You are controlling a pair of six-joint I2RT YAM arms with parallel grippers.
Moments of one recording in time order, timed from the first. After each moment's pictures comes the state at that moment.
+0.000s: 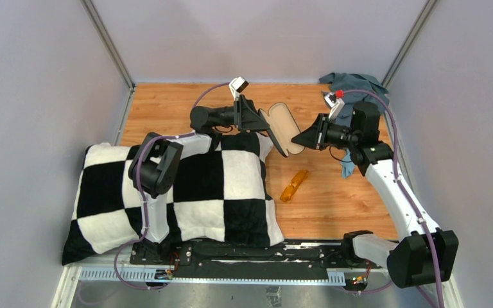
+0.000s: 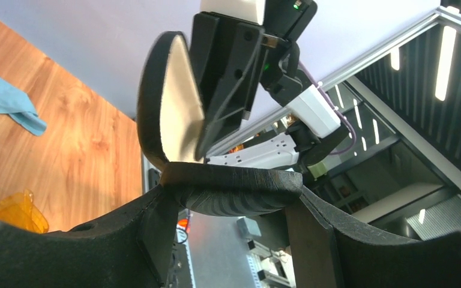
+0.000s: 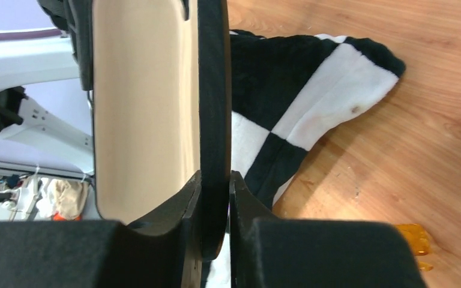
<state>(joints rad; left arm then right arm) -0.46 1.97 1.18 1.50 1.13 -1.66 0.17 1.12 0.98 -0.23 -0.89 0.41</state>
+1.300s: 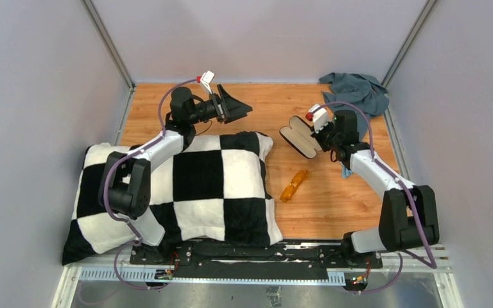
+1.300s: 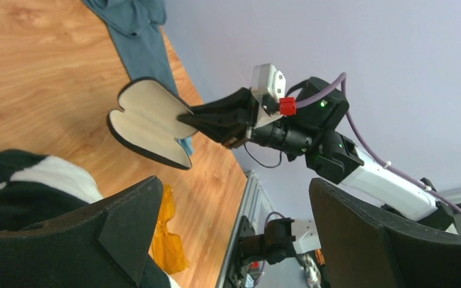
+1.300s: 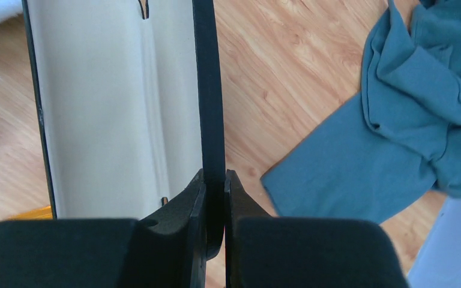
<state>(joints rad) -0.28 1.67 1.10 0.64 0.88 -1.05 0.17 1.36 0.85 -0.08 -0.21 -0.53</state>
